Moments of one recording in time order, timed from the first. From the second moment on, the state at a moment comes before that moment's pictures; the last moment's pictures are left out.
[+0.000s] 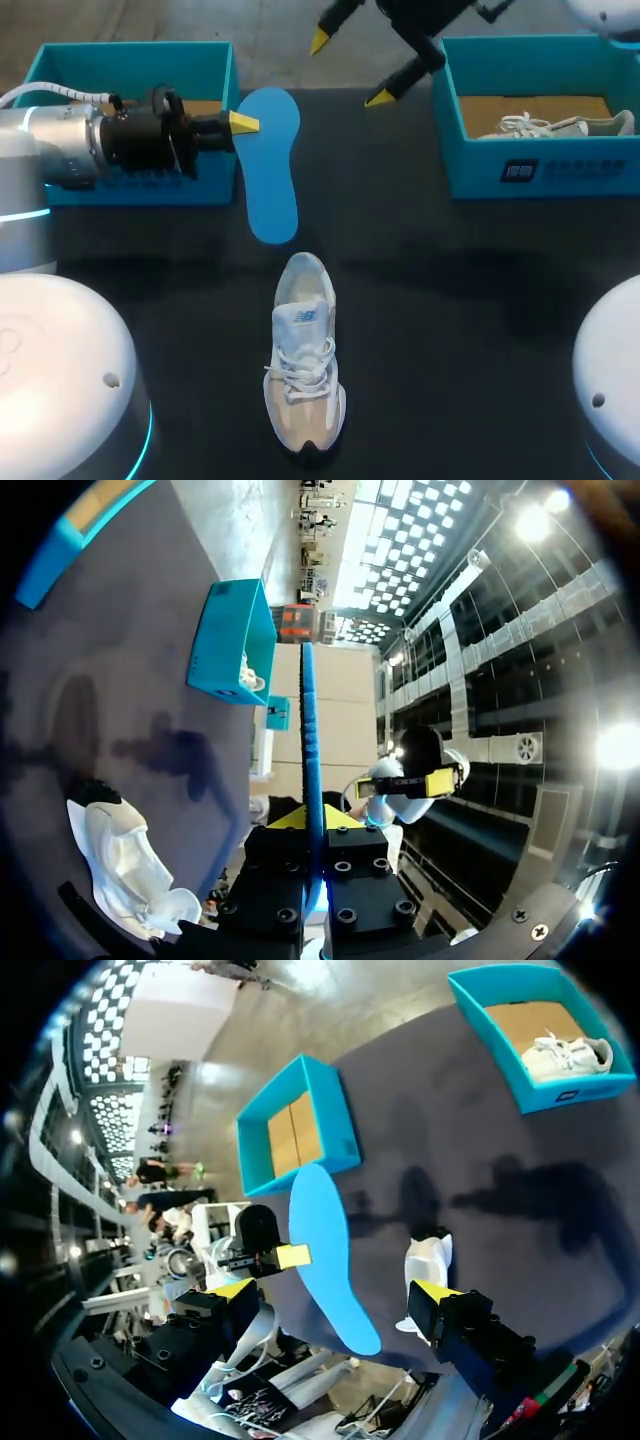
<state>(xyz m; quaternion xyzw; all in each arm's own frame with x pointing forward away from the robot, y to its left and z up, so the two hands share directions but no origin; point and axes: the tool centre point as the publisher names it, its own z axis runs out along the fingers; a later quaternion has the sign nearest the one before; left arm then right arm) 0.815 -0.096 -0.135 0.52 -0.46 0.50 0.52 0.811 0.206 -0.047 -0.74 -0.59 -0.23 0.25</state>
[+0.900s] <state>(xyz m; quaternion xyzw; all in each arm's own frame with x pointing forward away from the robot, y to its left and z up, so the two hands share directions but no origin) 0.815 -0.096 -0.135 0.52 -0.46 0.50 0.52 0.806 0.270 -0.010 -0.73 -0.66 -0.13 0.11</state>
